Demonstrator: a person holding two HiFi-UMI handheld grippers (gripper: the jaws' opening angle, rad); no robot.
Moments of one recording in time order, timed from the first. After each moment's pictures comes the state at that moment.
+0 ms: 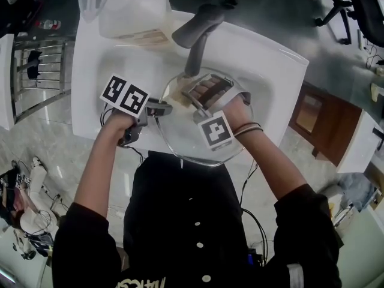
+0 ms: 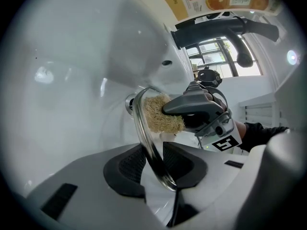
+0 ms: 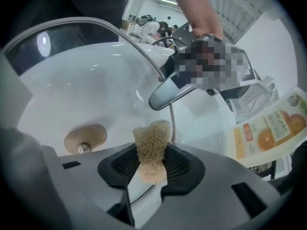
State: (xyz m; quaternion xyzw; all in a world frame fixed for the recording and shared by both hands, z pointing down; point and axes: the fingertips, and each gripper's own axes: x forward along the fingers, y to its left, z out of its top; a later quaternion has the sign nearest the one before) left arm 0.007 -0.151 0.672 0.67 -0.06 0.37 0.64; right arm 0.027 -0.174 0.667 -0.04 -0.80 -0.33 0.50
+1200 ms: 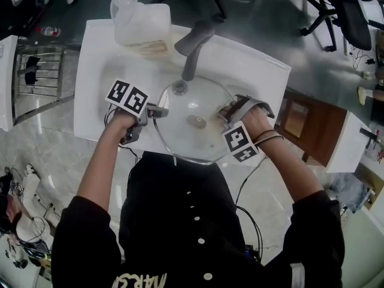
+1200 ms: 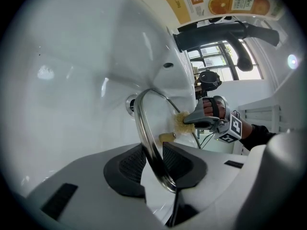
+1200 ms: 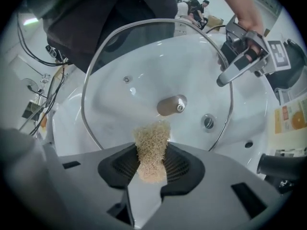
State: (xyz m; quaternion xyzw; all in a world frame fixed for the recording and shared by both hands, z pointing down) left arm 0.006 -0.152 0.671 0.67 -0.06 0.36 0.65; right arm 0.173 -0.093 0.663 -0.28 -0.68 -0.24 0.64
